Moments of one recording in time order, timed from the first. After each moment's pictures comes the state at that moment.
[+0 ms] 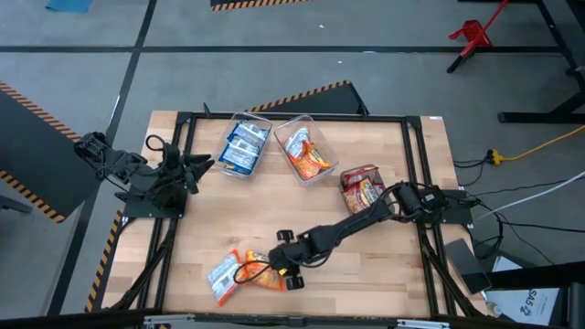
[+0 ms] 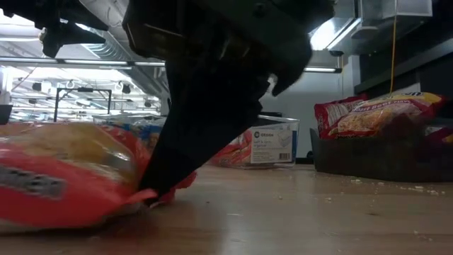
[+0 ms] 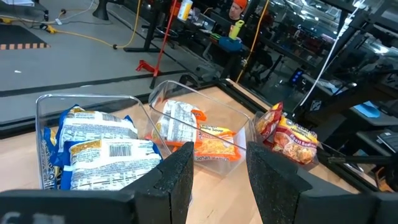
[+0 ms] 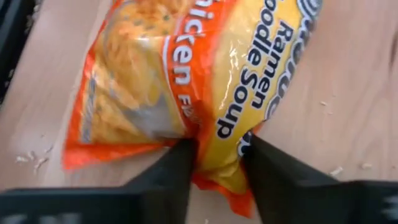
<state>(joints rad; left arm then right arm) -0.53 0.29 0.52 -0.57 -1.06 -0.75 0.39 2.29 1.65 -0.34 -0.03 0.20</state>
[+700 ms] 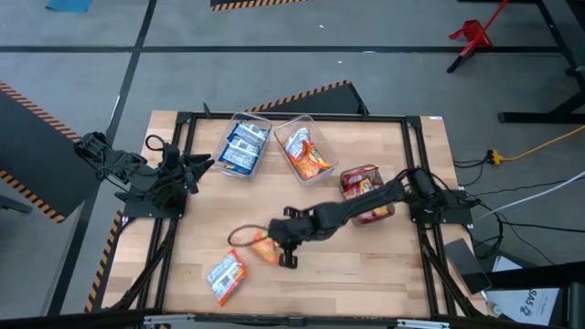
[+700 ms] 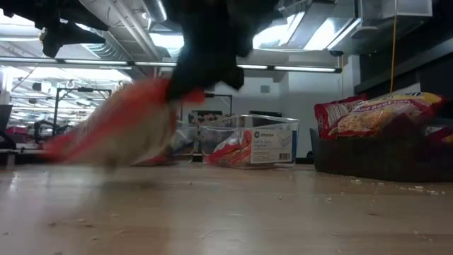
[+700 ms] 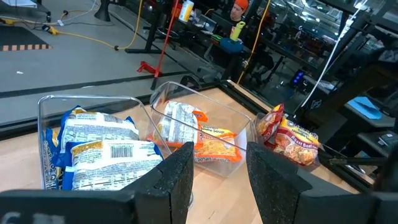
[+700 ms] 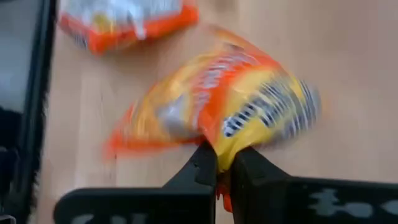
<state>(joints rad) -0.53 0.29 0.52 -0.57 -1.06 -0.75 0.29 2.11 1.65 -0.46 0.01 0.40</state>
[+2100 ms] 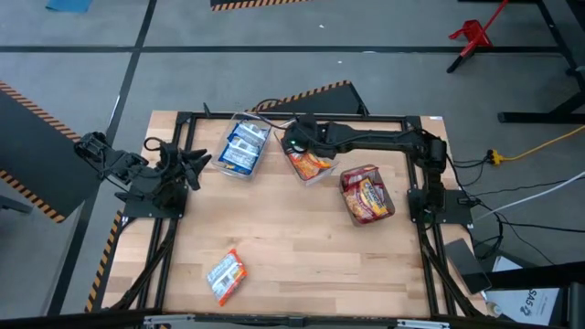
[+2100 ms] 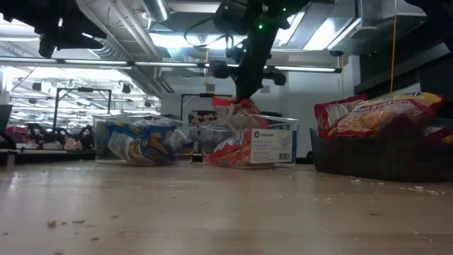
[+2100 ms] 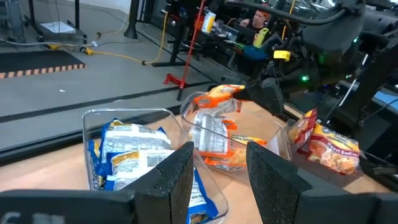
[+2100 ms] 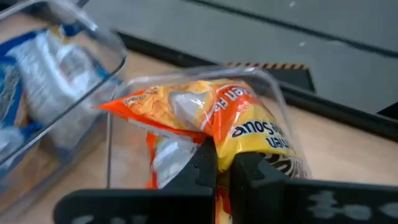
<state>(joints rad) -0.53 0.29 0.52 -0.65 -1.17 -0.75 -0.22 1.96 1.65 -0.70 0.61 0.79</state>
